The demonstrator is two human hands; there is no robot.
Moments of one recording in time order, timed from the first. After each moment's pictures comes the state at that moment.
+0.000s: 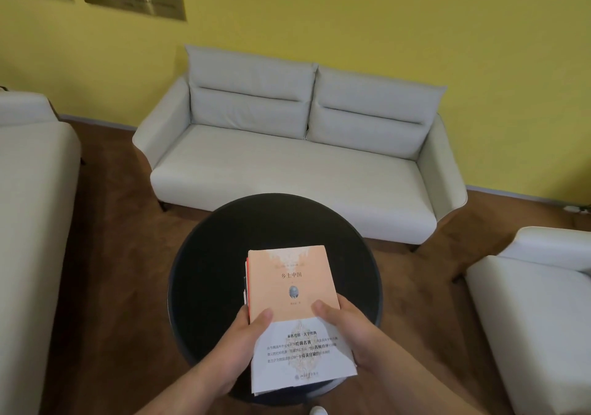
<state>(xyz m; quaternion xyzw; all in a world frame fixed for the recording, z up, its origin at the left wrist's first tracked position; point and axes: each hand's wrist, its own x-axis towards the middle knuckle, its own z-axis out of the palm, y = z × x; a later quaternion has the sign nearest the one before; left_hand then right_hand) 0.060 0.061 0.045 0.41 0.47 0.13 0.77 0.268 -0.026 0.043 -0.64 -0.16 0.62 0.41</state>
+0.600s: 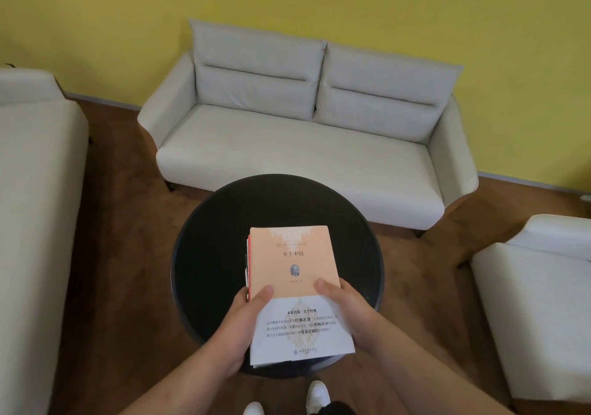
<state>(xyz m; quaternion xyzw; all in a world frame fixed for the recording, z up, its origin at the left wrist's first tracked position) 0.068 0.046 0.036 0.36 0.49 0.17 0.77 0.272 -0.031 0.023 -0.62 -0.14 0.62 0.46</state>
